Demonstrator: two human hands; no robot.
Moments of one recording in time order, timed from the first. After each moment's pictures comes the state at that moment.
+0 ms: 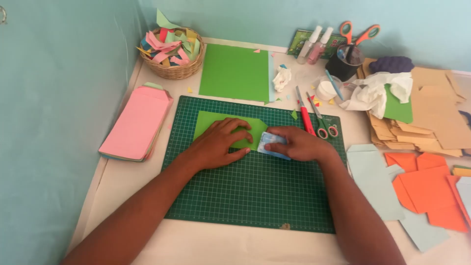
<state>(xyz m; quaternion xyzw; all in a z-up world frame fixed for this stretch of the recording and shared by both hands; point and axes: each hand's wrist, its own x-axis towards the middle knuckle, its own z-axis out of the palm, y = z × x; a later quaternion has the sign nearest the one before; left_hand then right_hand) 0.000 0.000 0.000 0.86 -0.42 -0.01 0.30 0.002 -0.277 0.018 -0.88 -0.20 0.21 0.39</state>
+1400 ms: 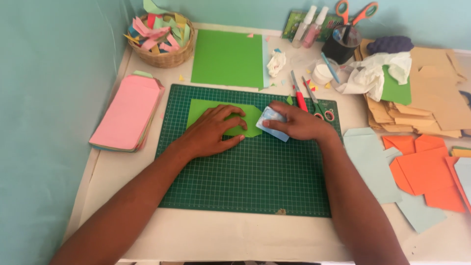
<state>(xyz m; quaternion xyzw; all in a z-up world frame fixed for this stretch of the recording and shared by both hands) -0.001 0.000 0.004 0.86 -0.43 -0.01 0.28 0.008 -0.289 0.014 -0.88 -0.22 0.14 0.41</state>
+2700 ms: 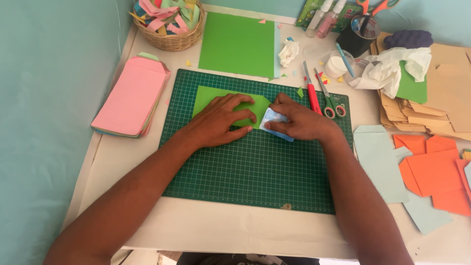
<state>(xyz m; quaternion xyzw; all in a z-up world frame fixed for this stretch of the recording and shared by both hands) -0.001 0.001 0.002 0.86 -0.43 -0.01 0.28 0.006 -0.276 0.010 -0.90 -0.30 0.15 0.30</state>
